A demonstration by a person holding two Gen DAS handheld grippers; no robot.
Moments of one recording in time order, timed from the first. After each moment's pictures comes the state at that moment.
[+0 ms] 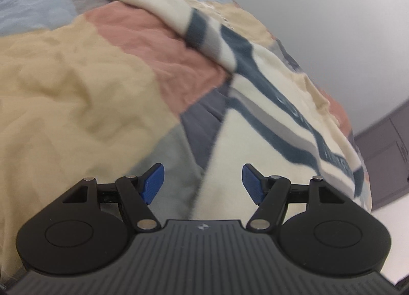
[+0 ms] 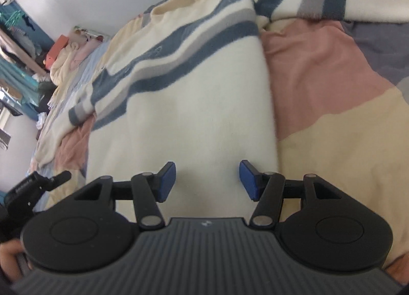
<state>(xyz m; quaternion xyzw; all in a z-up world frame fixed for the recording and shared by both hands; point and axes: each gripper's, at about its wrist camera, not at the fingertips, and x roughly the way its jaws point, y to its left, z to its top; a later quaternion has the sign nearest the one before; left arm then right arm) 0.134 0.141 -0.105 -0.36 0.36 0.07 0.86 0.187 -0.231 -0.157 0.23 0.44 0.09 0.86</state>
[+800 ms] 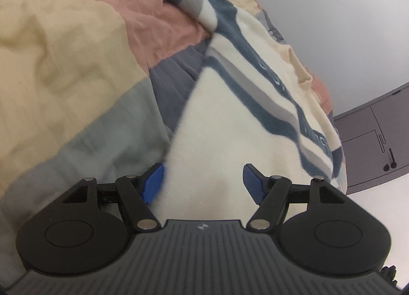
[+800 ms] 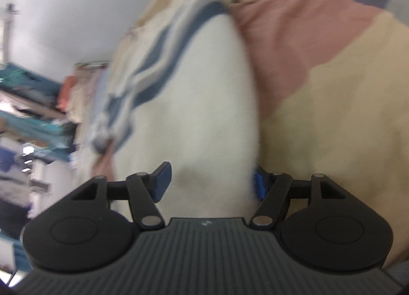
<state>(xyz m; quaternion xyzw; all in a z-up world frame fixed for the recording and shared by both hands) 0.145 0.116 -0.125 -0.40 0.40 -0.01 0.82 0.185 -0.252 -0.186 0.40 0.44 0.12 0.79</state>
